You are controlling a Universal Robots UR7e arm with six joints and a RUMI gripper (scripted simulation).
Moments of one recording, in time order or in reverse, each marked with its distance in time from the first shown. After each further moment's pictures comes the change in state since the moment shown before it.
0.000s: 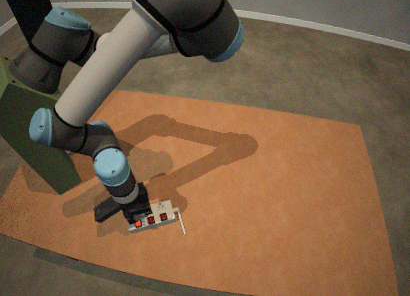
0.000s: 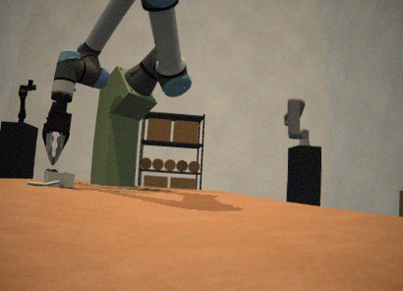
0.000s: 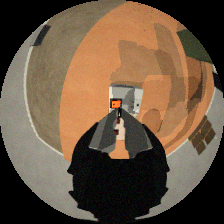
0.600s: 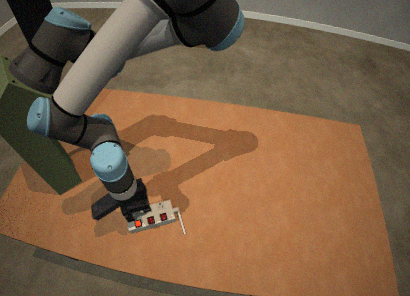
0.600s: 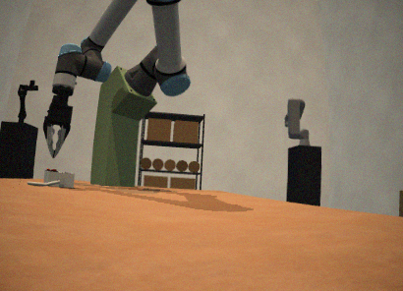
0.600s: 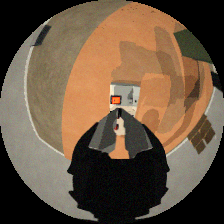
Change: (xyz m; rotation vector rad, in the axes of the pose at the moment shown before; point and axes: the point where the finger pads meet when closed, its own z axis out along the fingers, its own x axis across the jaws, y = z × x) arm 0.000 0.000 -0.023 0.000 0.001 0.000
